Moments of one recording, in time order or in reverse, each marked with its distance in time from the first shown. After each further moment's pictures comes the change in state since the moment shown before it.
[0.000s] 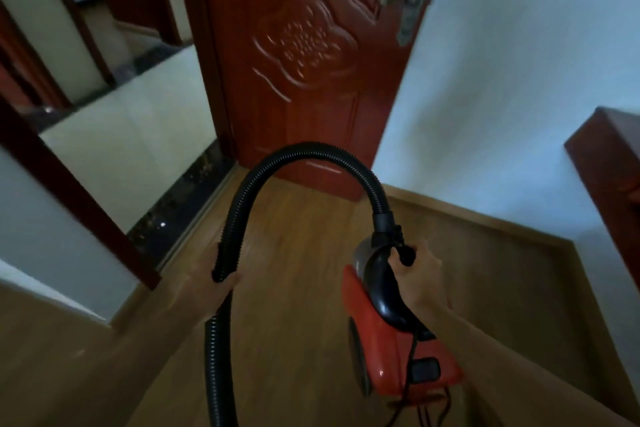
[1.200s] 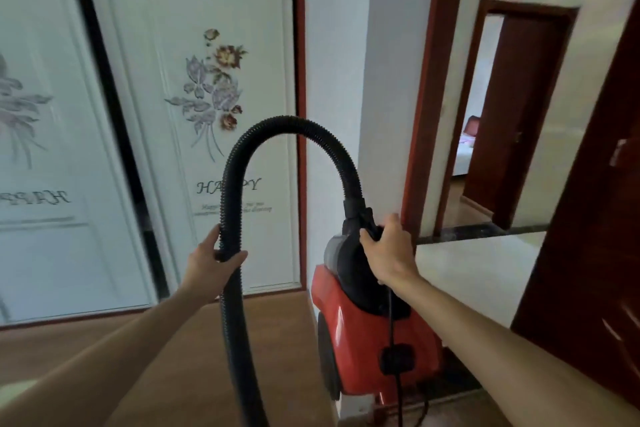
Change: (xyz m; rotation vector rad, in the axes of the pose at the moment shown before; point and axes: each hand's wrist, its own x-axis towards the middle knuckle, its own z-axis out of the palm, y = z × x) left_hand -0.288 0.062 -0.463 -0.141 1.197 -0.306; right_hand -0.271 -0.574 0.041 0.244 -0.691 -1.035
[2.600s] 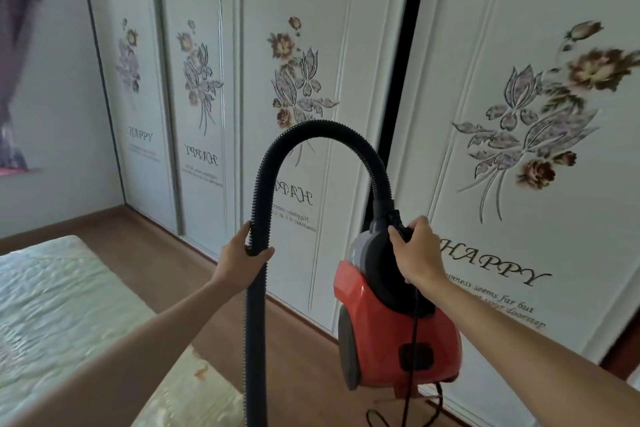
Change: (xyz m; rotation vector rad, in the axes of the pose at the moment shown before) left_hand 0.340 -0.353 -0.398 0.095 0.589 -0.332; right_hand 0.186 -0.379 0.625 0.182 -0.502 -0.448
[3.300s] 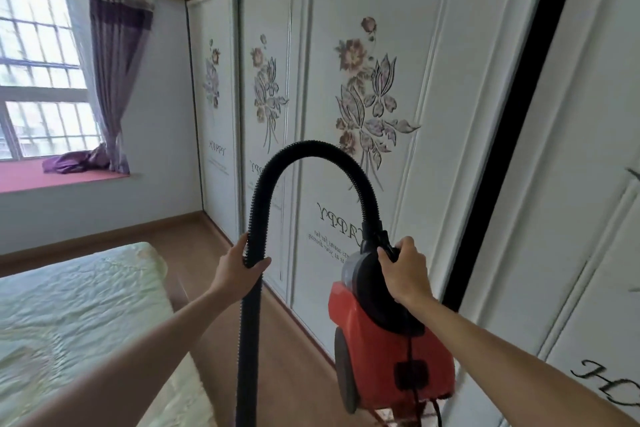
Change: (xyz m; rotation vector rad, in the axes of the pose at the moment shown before) left_hand 0.258 -0.067 -0.003 0.165 0.260 -0.086; right_hand 0.266 -0.026 0.217 0.077 -0.292 -0.141
